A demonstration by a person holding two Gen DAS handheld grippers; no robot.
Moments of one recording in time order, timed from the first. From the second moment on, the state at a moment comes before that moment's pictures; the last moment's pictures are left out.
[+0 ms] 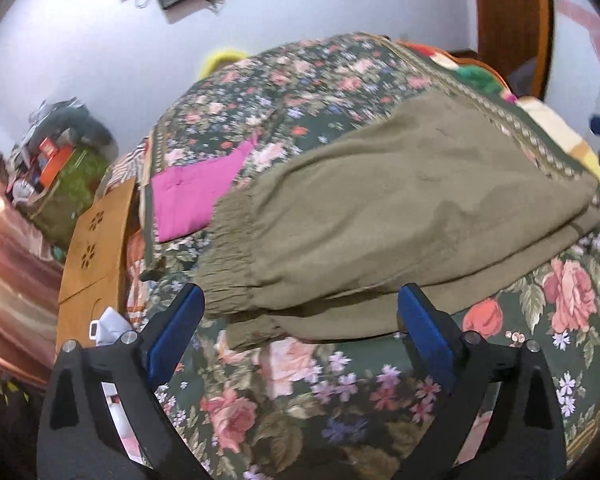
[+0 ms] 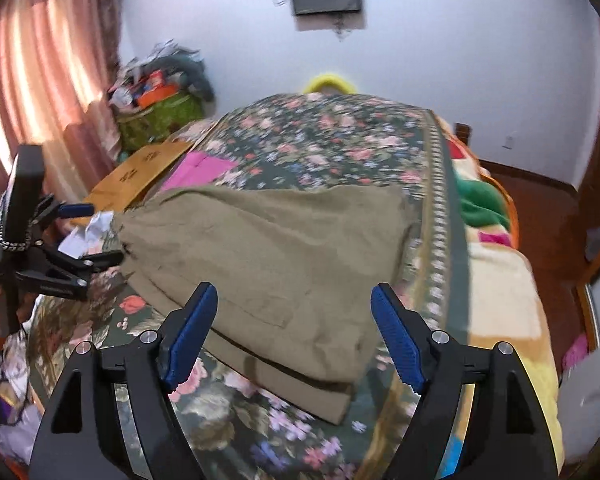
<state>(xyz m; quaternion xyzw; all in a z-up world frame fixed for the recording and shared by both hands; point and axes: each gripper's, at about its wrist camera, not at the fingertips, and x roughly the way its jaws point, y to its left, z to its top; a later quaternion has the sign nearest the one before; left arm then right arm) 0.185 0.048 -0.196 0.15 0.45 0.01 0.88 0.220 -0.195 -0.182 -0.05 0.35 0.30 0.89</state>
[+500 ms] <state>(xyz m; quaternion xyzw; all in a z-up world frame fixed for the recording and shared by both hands) 0.216 0.036 -0.193 0.14 0.46 -0.03 0.88 0.218 -0.109 -0.211 -0.16 0.36 0.40 0.83</state>
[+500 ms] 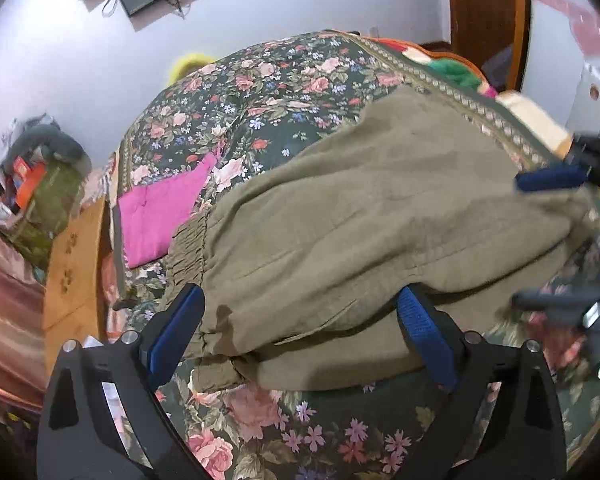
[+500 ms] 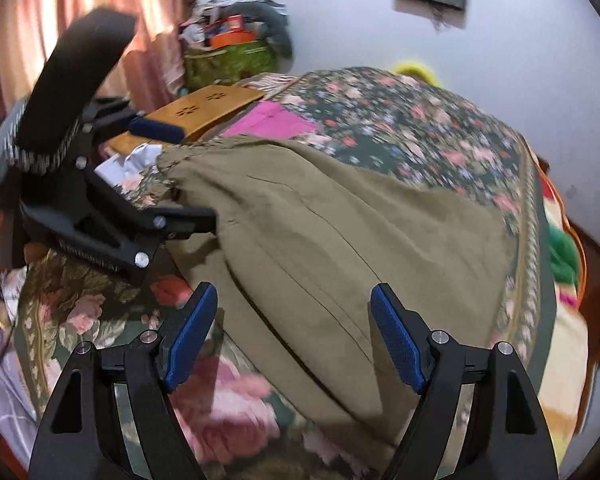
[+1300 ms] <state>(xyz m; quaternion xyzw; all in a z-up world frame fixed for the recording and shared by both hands) 0.214 0.035 -0.211 0.15 0.47 -0.05 0.87 0.230 -0.084 -0.203 -0.17 0.37 0.42 0.81</state>
